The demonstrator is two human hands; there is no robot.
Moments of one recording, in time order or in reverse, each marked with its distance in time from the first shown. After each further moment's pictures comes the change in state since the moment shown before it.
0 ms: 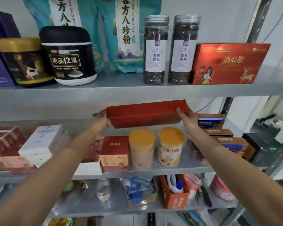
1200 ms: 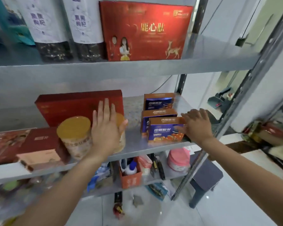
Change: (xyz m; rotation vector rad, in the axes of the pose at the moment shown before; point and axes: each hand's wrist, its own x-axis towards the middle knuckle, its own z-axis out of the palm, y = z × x) left_hand -0.098 0.004 0.226 1.054 0.052 0.575; right_hand -0.012 0.065 -0.242 -1.596 -0.014 -0.489
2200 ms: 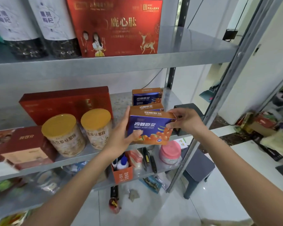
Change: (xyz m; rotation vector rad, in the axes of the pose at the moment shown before) left_hand -0.031 0.074 -0.006 -1.132 -0.375 0.085; right_hand -0.022 0.009 -0.062 1.367 -0.260 0.386
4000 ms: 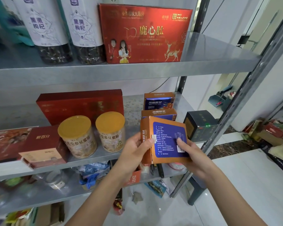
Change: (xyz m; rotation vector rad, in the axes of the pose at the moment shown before) left_hand -0.043 0.035 0.003 -0.601 0.044 -0.172; right_hand -0.057 0.013 0.055 0.670 -0.170 0.373
